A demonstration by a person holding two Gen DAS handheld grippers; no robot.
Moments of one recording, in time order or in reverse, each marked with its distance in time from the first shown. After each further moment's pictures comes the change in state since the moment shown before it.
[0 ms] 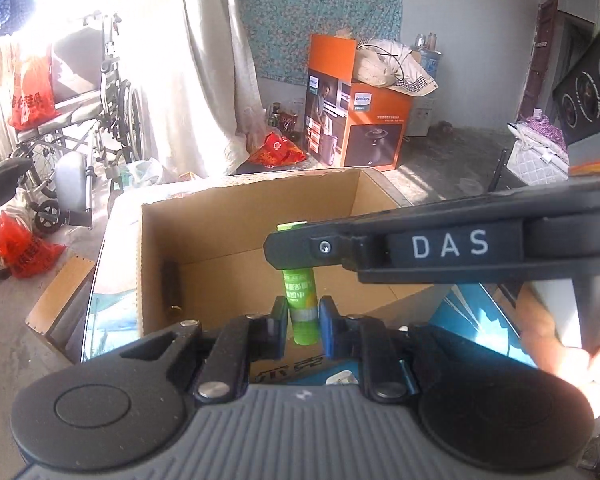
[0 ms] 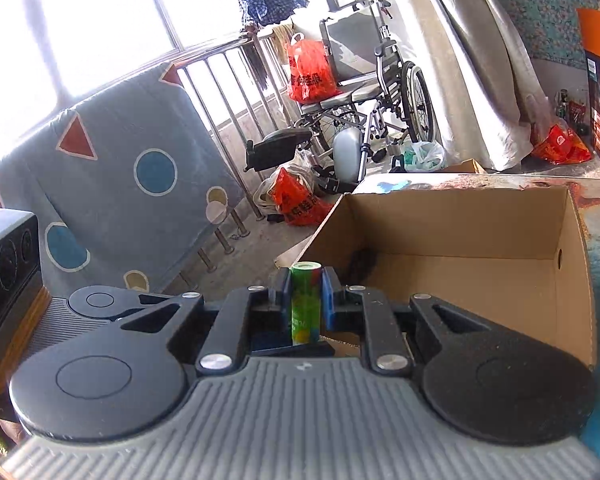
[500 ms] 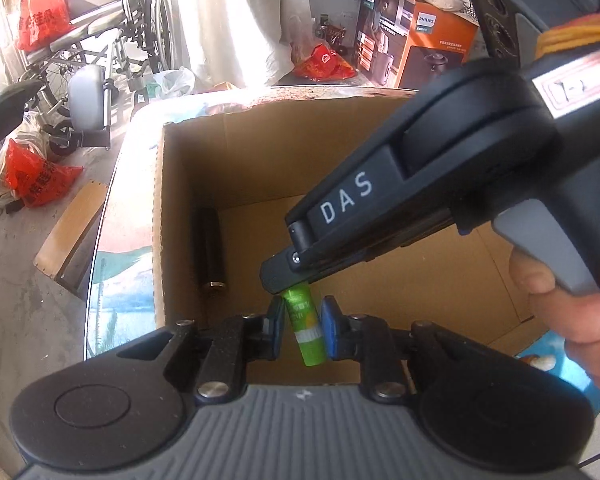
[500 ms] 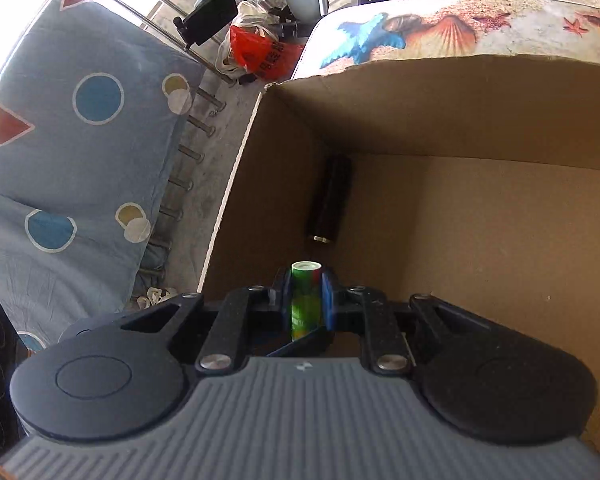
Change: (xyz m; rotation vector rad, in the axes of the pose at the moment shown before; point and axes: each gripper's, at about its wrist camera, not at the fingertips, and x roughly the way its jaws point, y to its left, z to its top) left arm 0.112 0.066 0.016 -0.063 0.282 0.084; right arm 0.199 -0.075 0.038 0.298 0.535 0.004
